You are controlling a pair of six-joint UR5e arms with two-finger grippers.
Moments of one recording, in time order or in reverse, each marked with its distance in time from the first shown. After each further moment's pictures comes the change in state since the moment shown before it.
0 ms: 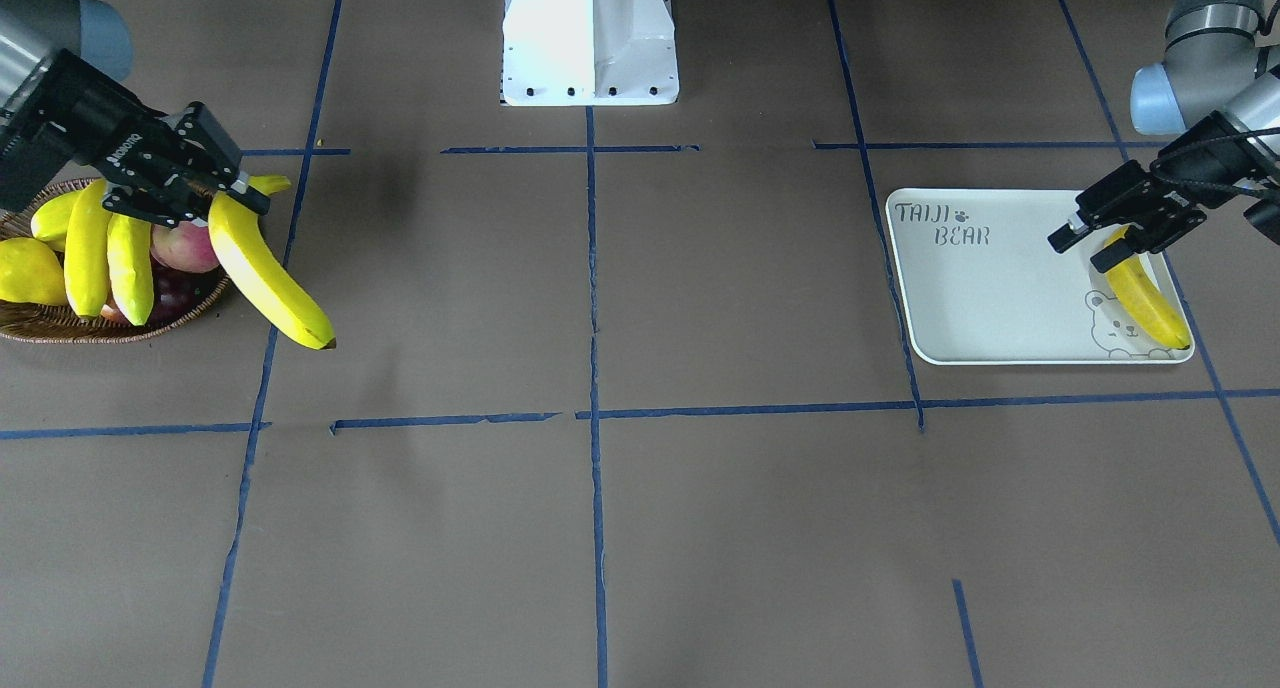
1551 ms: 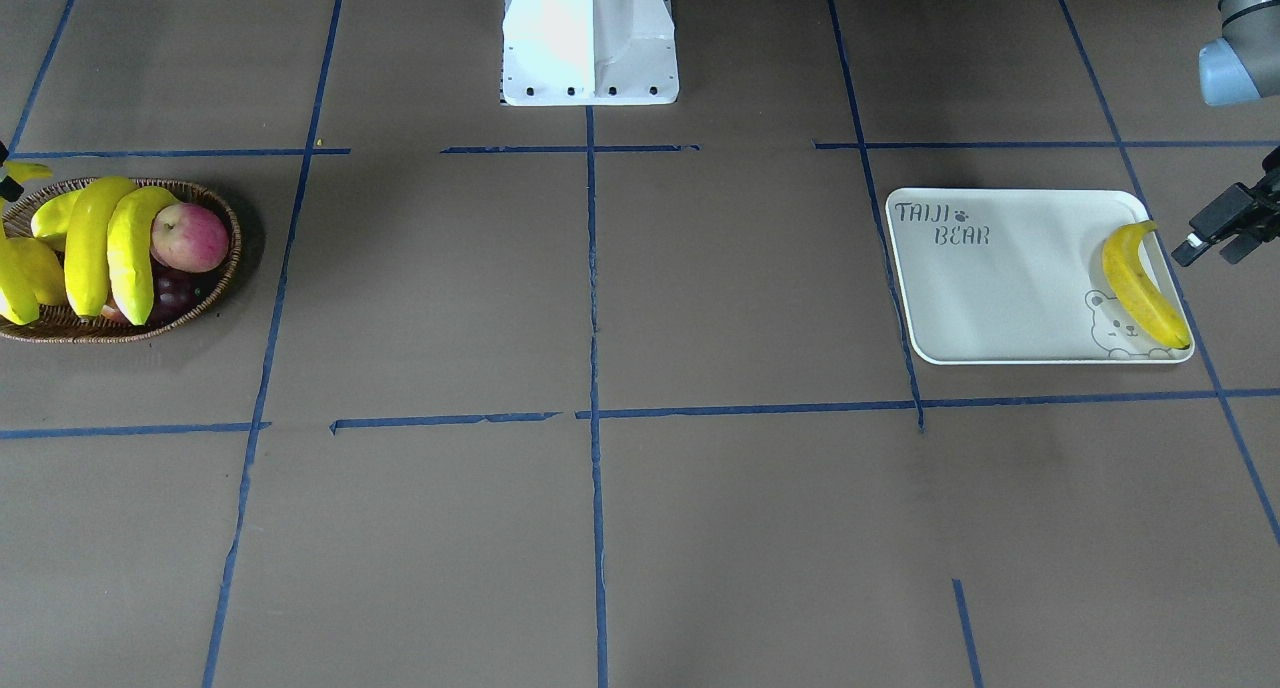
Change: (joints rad) left arm -0.144 0.169 0.093 0.212 0.067 0.373; right arm 0.233 -0.537 -0.064 0.013 -0.010 -0.341
